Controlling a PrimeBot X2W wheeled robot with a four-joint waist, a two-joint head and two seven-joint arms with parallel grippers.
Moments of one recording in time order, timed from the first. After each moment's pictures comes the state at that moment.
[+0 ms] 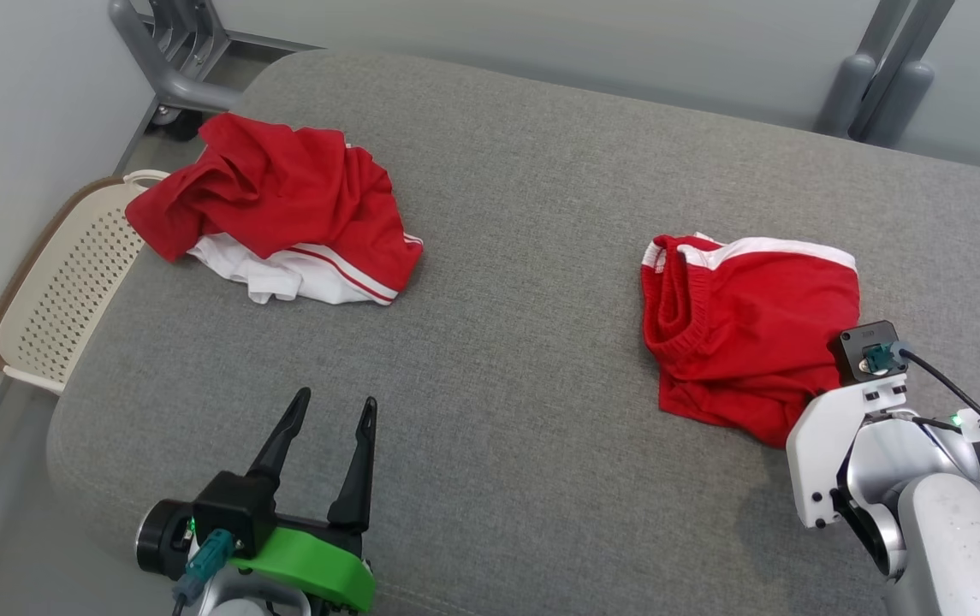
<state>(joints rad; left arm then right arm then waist) -0.09 0.18 -0.37 0.19 -0.33 0.00 -0.25 -0.19 -0.12 -0.02 0.10 -0.06 0.13 0.63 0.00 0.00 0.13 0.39</state>
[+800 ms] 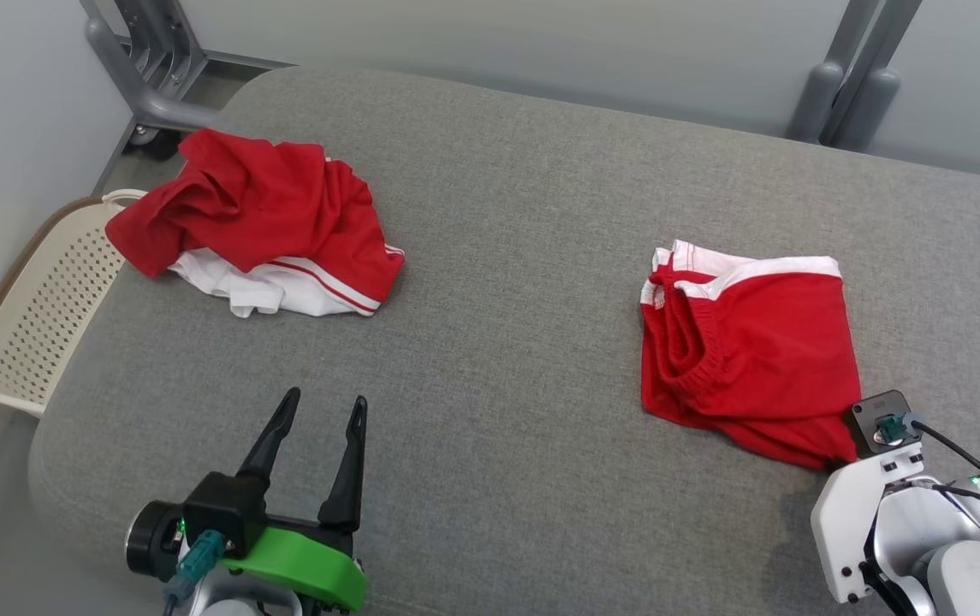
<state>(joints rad) -0.09 0.20 -0.38 0.18 -0.35 0.02 -0.26 -0.04 -0.24 0.05 0.05 0.01 0.13 0.61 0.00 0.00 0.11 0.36</state>
